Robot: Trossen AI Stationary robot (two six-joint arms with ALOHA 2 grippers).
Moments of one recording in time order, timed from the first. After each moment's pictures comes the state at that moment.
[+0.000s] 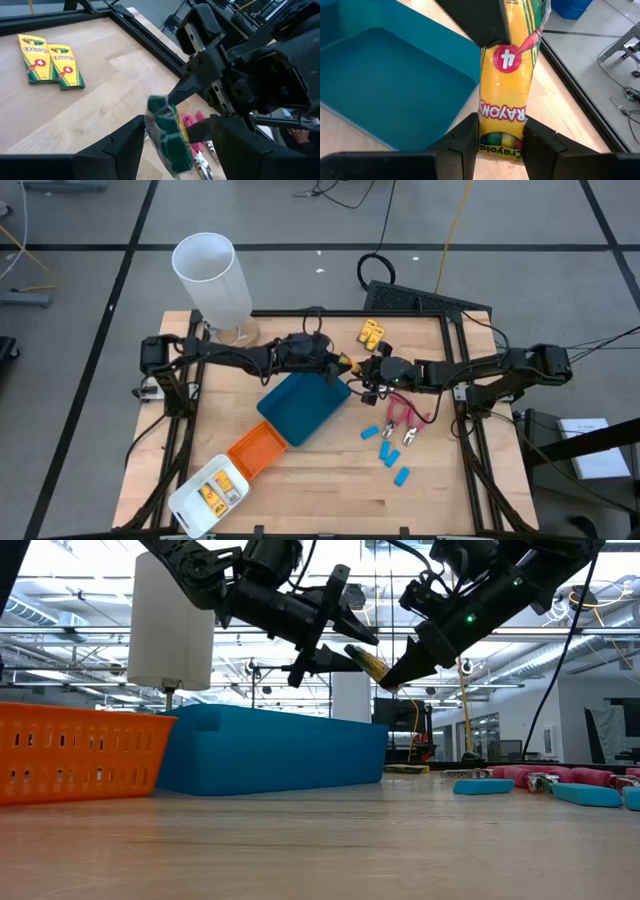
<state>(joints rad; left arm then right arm) 0.20 1.76 1.06 0.39 0.06 -0.61 -0.07 1.33 0.65 0.14 0.34 -0.08</state>
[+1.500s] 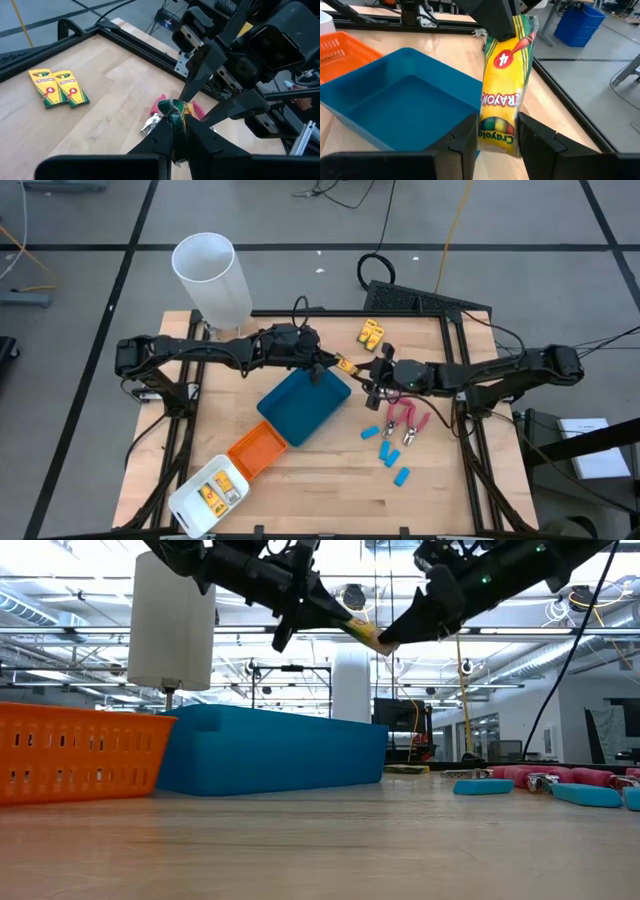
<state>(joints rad) 0.22 1.57 1.06 0.19 0.10 -0.40 0.02 1.20 0.65 0.14 0.34 -0.03</state>
